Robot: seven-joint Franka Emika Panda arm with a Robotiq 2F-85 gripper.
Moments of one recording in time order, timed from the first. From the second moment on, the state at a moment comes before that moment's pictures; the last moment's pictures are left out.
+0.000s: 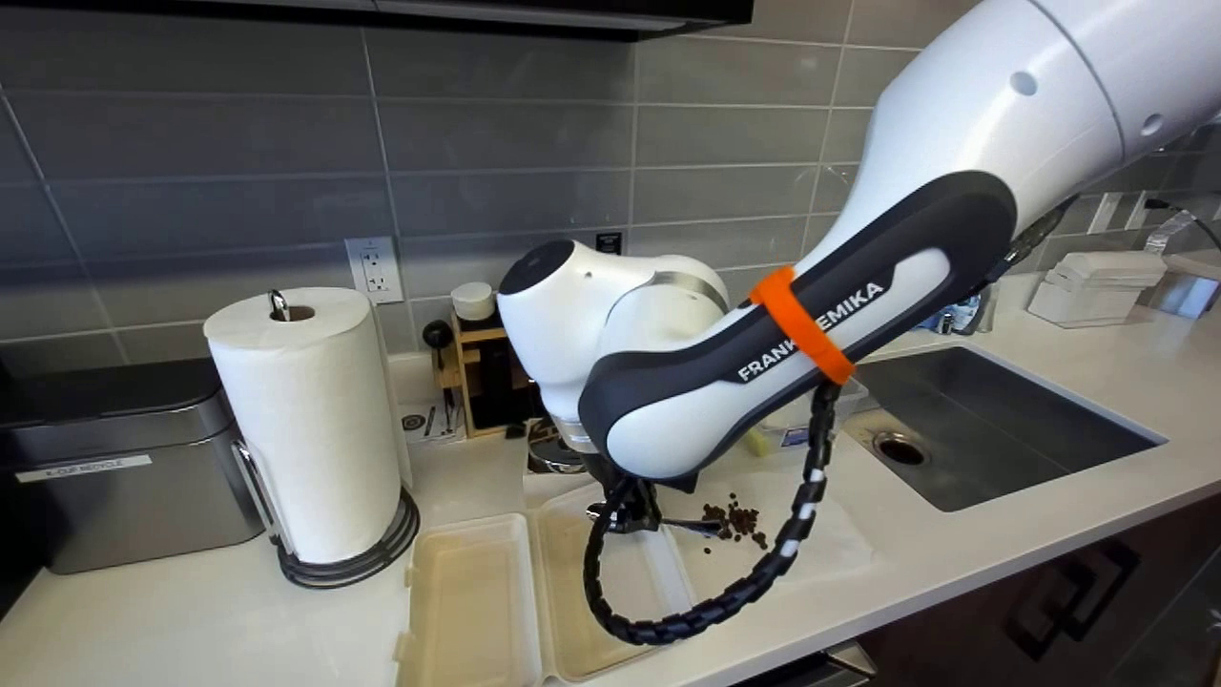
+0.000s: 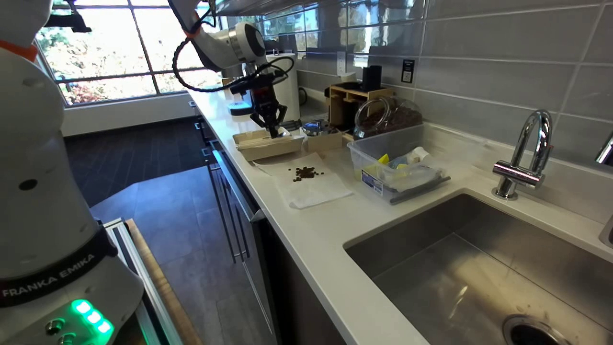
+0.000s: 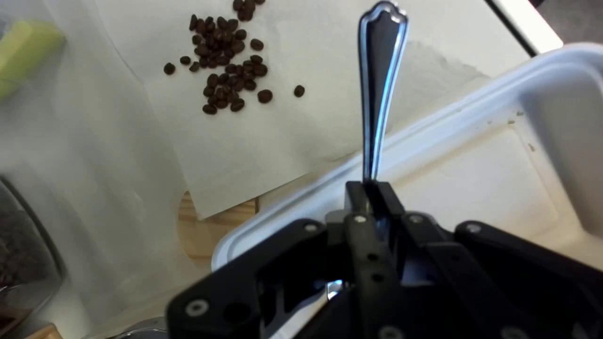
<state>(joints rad) 0.37 0.53 0.16 -1.78 -0.44 2.04 0.16</state>
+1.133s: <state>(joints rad) 0.58 0.60 0.09 -1.67 -0.83 1.68 0.55</state>
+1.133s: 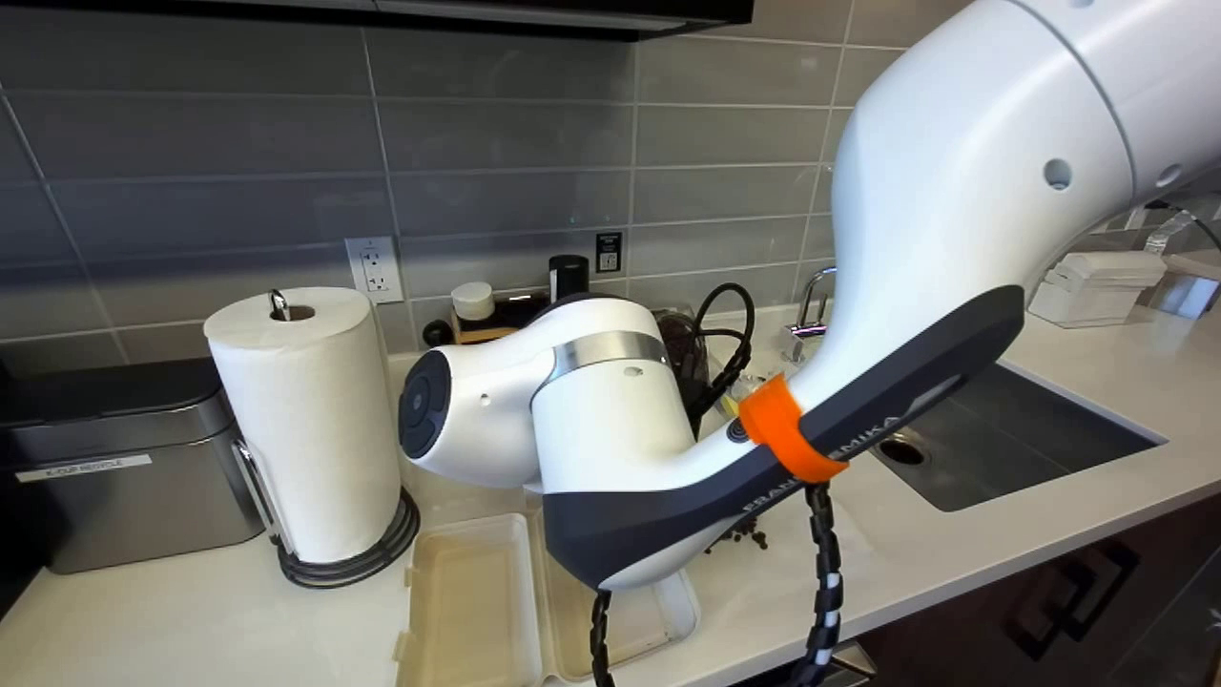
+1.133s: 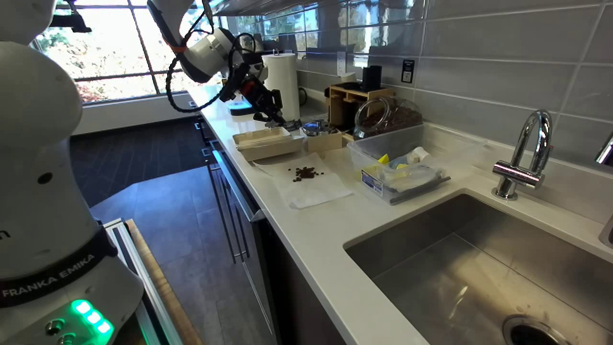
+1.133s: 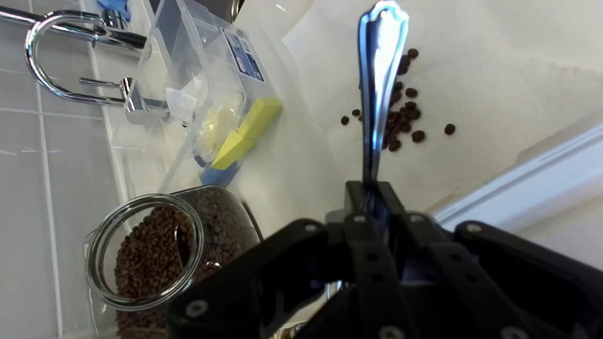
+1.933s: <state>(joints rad) 0.56 0.62 0.12 -1.63 -0.84 1.60 0.61</state>
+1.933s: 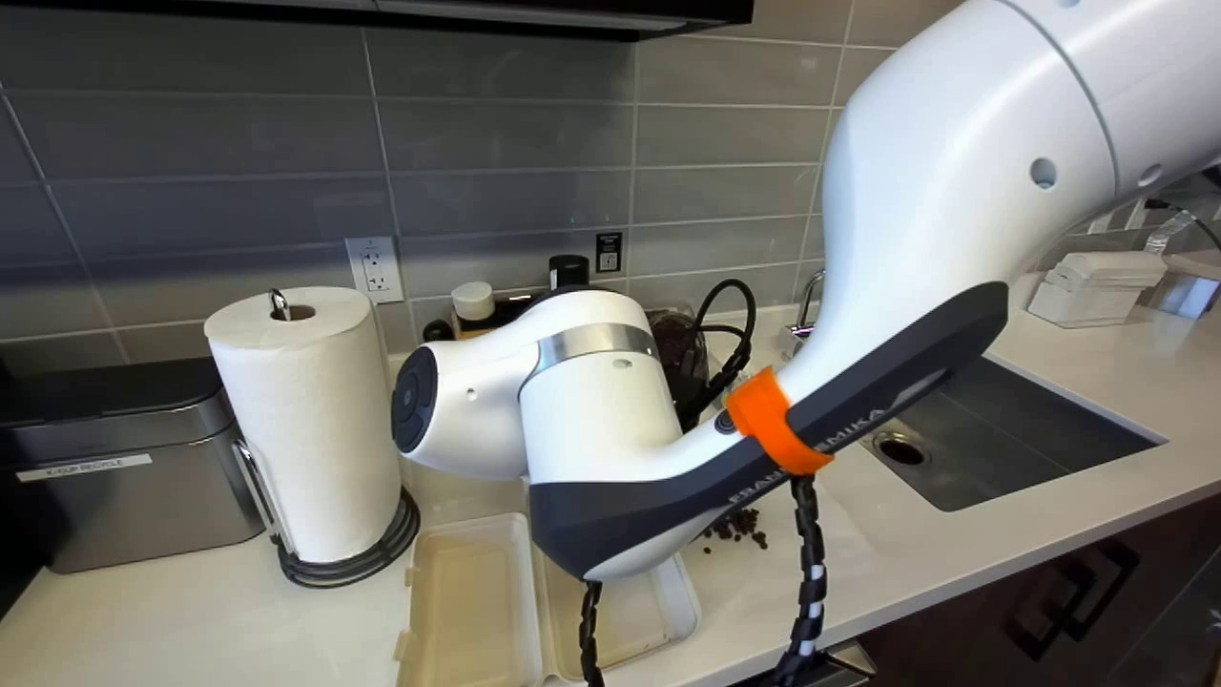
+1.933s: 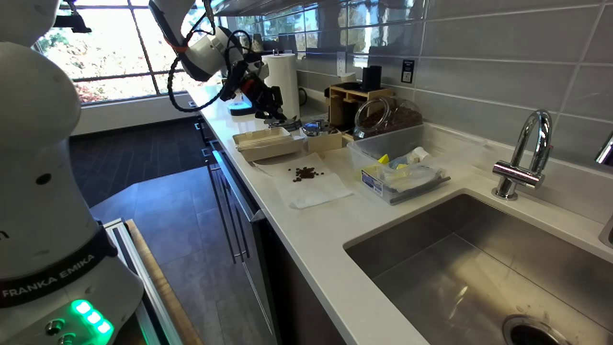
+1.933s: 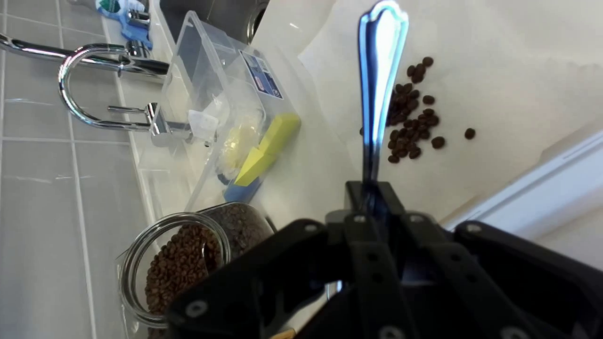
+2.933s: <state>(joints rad) 0.11 0.40 0.14 -2.02 -0.44 2.29 0.49</state>
